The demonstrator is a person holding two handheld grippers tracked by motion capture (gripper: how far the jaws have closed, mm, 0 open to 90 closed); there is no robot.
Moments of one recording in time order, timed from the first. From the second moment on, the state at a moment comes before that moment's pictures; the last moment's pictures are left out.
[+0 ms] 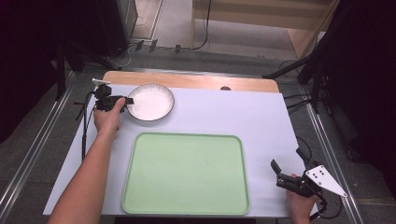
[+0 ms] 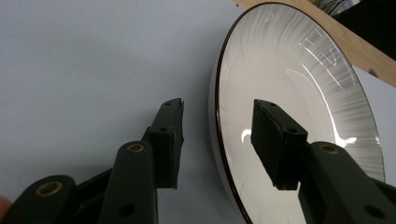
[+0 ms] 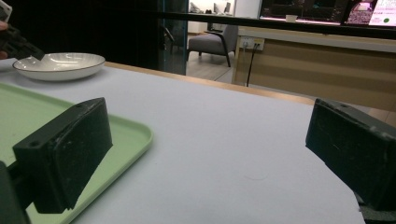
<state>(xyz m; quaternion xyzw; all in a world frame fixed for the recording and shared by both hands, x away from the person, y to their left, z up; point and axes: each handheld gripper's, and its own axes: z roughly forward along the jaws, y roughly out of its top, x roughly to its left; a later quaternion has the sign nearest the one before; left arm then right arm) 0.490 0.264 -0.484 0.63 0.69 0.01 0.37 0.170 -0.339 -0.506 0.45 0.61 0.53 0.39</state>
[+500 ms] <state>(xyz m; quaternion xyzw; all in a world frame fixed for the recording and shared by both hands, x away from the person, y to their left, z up) 0.494 0.261 -0.489 0.60 0.70 -0.02 0.38 0.170 -0.339 -0.506 0.45 0.61 0.53 0.39</state>
